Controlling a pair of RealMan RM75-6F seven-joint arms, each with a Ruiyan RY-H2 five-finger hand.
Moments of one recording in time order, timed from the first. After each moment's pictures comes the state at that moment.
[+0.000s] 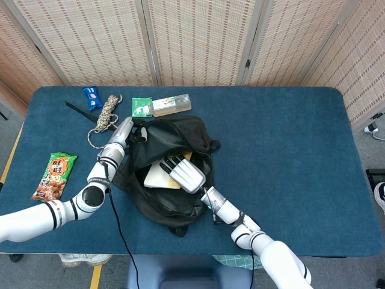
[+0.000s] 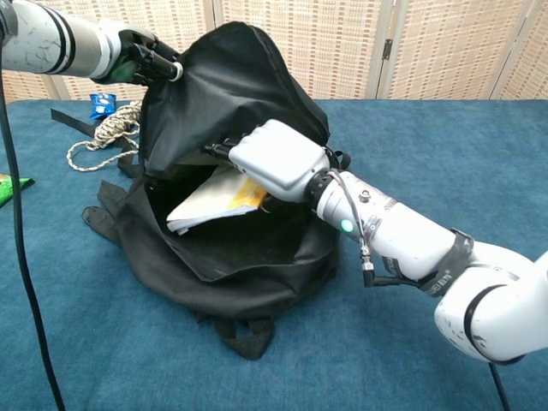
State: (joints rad) left arm -1.09 -1.39 -0.40 -1.37 0.21 0.70 0.06; right arm 1.00 -2.23 0.11 -0.35 -1.62 1.16 -0.06
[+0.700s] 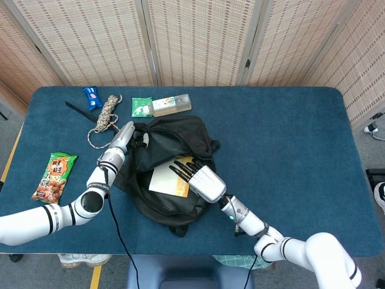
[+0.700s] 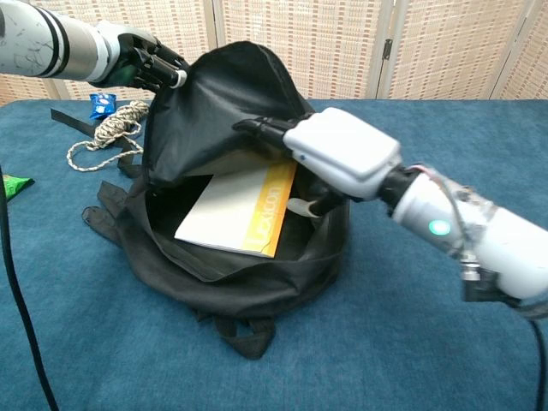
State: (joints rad) left arm -1.09 -1.36 -0.38 -1.48 0.22 0.74 0.09; right arm 0.80 -1.85 0.02 -0.98 -1.64 1.29 -0.13
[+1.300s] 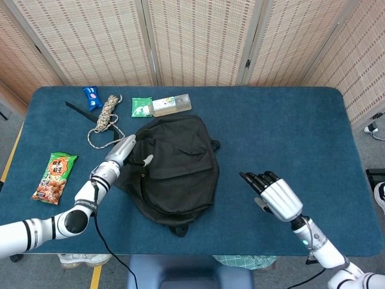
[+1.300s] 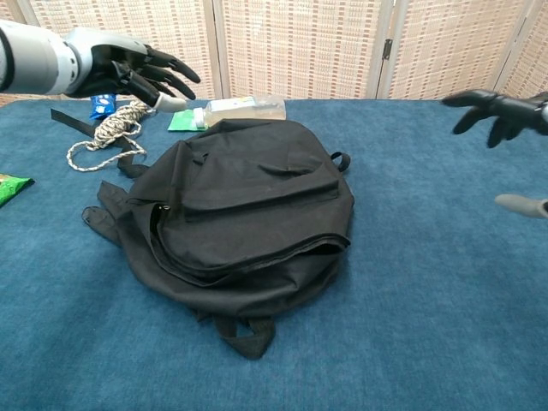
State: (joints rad) left arm -0.96 -1.25 -0.33 -1.68 0.51 0.74 0.03; right arm 0.47 -1.38 -0.14 -1.35 -1.68 1.54 -0.12
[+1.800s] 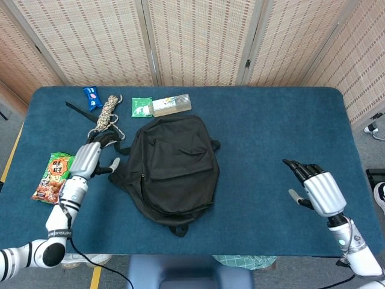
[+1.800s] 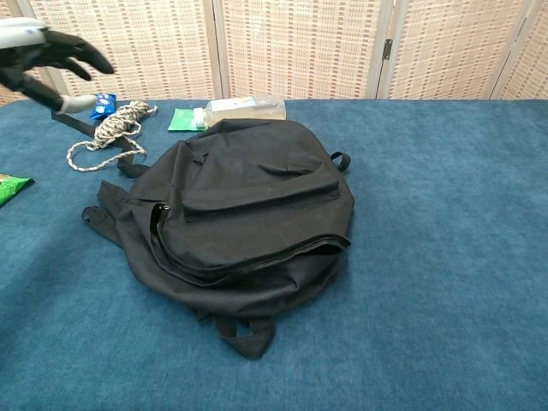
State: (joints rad) left arm -0.68 -1.24 -0.17 -1.72 0.98 1.18 0.02; right arm 0.36 -1.19 -0.08 -1.44 -1.56 1.55 0.07
